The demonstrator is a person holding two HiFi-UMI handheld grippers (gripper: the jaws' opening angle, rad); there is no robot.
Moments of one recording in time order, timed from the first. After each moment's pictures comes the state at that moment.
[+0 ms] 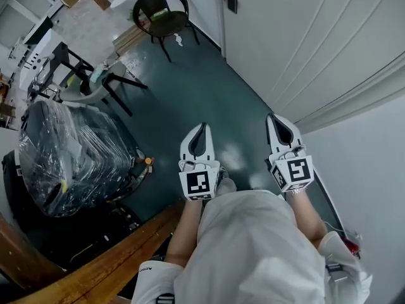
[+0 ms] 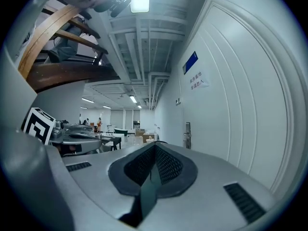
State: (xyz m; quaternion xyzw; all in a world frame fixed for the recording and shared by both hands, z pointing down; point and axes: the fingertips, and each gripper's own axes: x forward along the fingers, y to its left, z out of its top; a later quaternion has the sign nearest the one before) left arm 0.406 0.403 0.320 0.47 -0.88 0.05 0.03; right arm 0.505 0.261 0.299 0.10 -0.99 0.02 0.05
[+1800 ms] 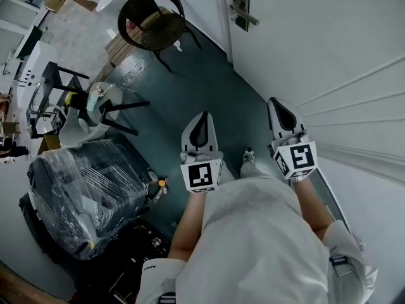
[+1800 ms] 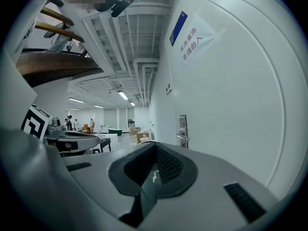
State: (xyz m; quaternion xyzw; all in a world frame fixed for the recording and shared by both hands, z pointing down) left arm 0.116 0.182 0.357 0.49 -0.87 0.07 0.06; right arm 0.211 0.041 0.347 0.12 -0.99 0.05 0.07
